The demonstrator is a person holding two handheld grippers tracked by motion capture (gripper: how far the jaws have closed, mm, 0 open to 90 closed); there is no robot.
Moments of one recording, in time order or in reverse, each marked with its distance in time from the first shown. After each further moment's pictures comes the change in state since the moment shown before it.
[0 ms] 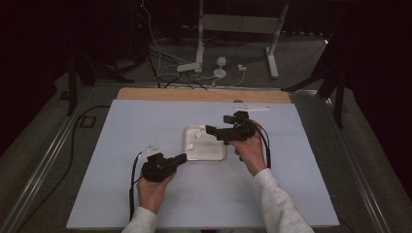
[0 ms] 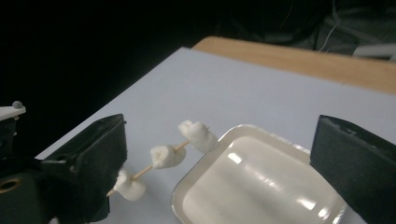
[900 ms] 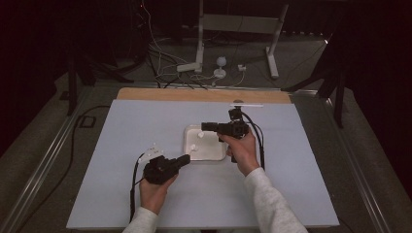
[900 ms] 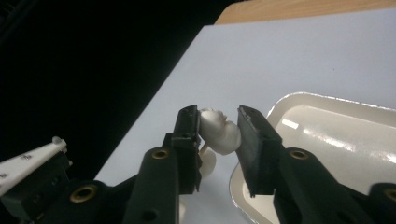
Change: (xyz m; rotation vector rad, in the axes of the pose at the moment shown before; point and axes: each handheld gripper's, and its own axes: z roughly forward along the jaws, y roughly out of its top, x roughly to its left) left arm -0.003 -0.005 0.002 -0.043 -0.073 0.048; right arm 0.000 0.004 0.016 0.086 0.127 0.295
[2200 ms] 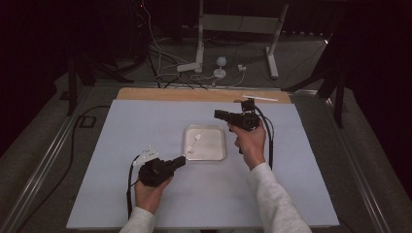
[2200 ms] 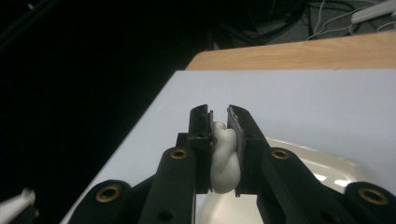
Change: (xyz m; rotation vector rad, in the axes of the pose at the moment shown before) left arm 0.008 -0.004 -0.012 -0.013 0.008 0.011; right arm -0.004 0.020 -0.029 -0.123 -0.124 -0.061
